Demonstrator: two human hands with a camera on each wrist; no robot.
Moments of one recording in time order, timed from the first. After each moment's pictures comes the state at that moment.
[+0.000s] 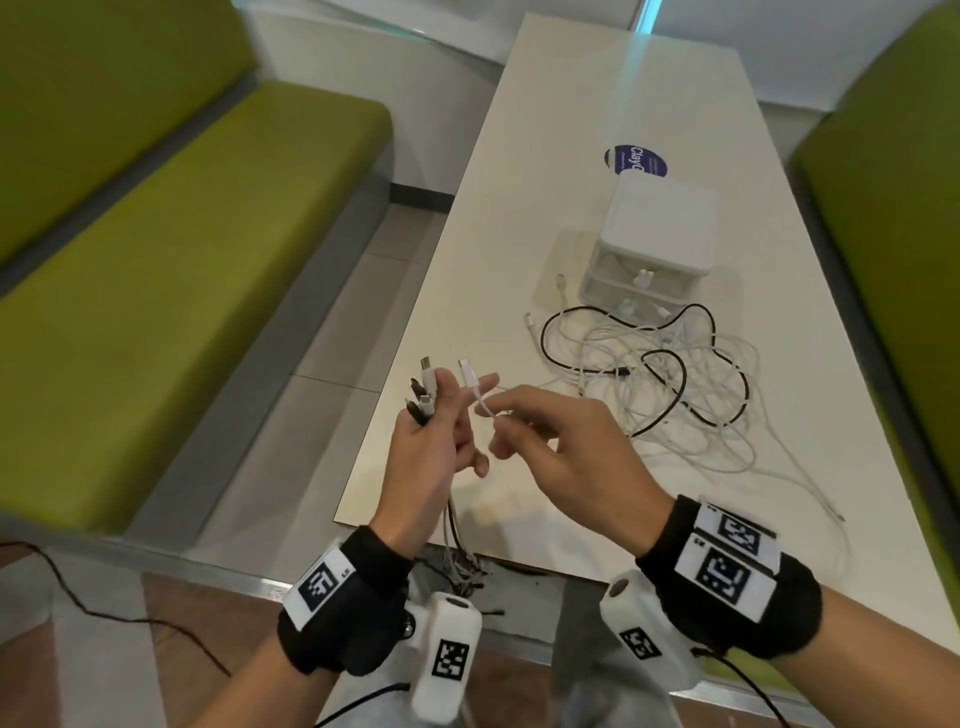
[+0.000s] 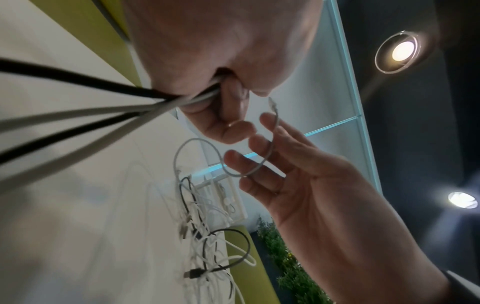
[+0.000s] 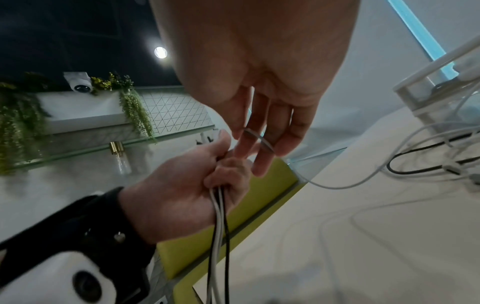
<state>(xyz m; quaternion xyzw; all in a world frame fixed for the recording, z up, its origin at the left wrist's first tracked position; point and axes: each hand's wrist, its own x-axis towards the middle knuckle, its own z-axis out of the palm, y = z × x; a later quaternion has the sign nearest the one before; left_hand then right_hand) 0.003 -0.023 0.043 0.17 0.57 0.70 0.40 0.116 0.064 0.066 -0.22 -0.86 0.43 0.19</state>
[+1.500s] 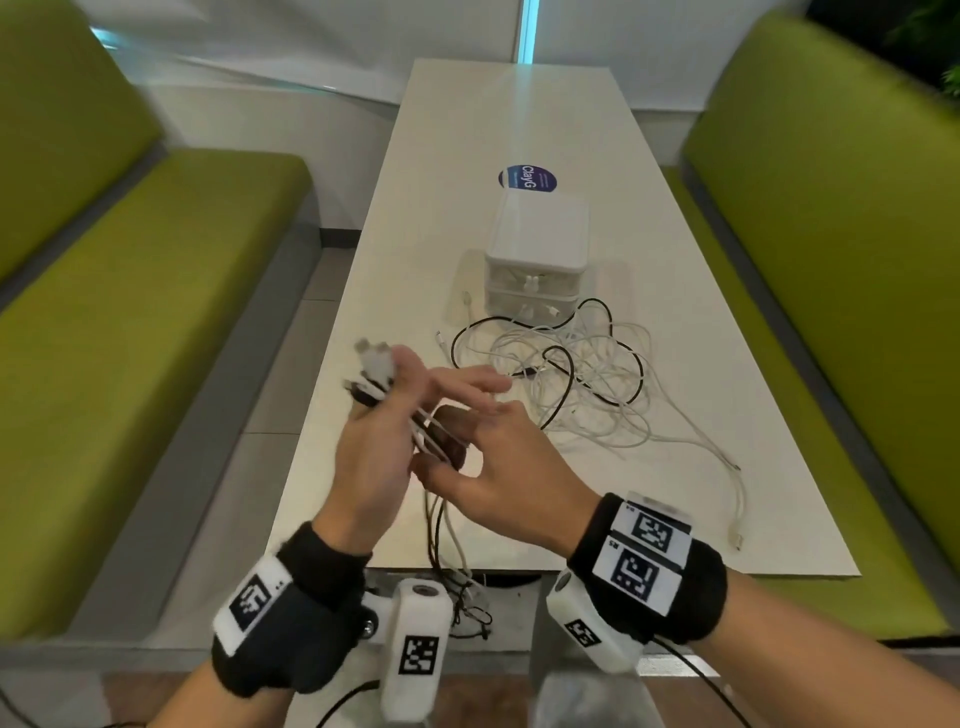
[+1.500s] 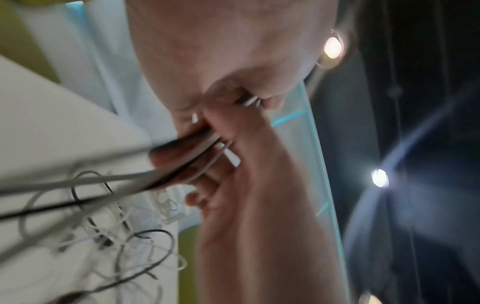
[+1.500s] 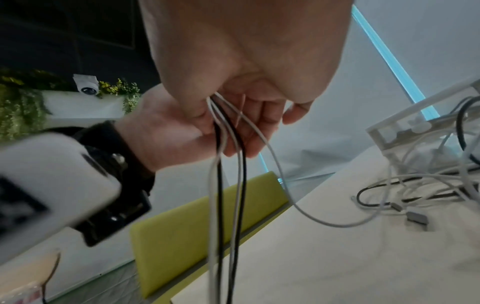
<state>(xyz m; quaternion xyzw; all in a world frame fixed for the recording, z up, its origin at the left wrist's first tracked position) 0.042 -0.002 0.094 0.38 0.51 0.66 0.40 0.153 0.061 0.082 -0.23 -0.88 0.36 0.20</state>
